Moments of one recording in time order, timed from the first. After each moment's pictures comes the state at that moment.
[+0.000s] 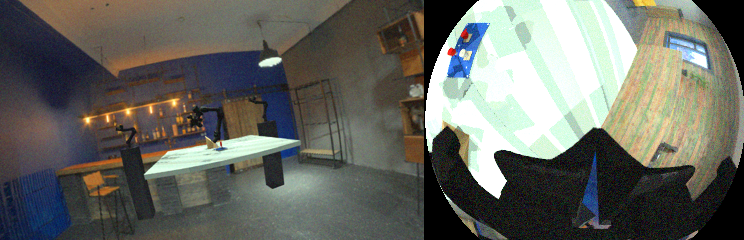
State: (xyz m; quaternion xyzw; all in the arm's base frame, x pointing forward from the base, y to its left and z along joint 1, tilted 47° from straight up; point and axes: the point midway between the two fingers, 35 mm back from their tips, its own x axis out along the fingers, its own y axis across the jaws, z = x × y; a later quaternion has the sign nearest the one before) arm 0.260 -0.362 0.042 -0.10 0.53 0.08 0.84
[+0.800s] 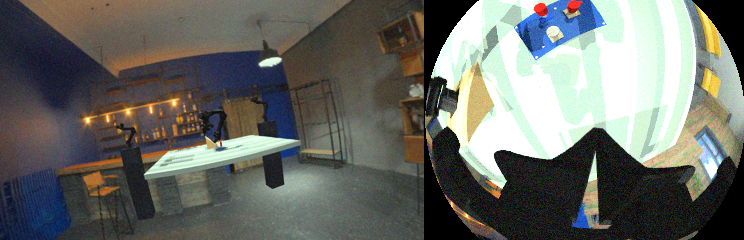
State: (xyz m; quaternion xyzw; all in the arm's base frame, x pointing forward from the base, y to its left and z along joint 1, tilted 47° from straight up) arm 0.306 -0.216 0.055 -0.25 0.40 0.43 0.77
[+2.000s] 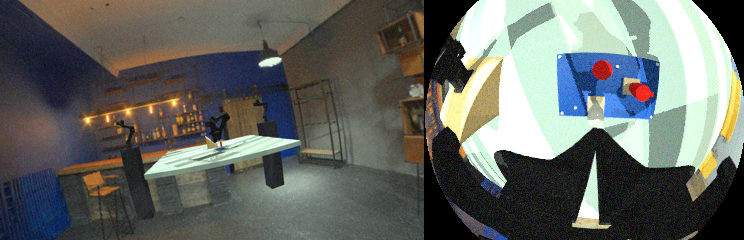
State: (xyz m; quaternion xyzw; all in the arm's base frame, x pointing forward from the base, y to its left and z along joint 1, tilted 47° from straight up) arm 0.314 -0.094 0.068 -0.33 0.21 0.63 0.67
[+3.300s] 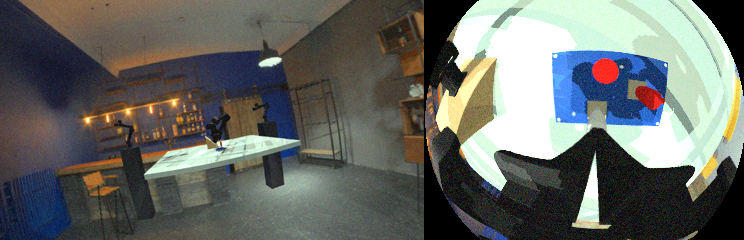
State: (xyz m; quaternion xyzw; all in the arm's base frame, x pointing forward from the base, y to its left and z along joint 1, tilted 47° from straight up) arm 0.316 -0.078 0.052 -0.33 0.21 0.63 0.67
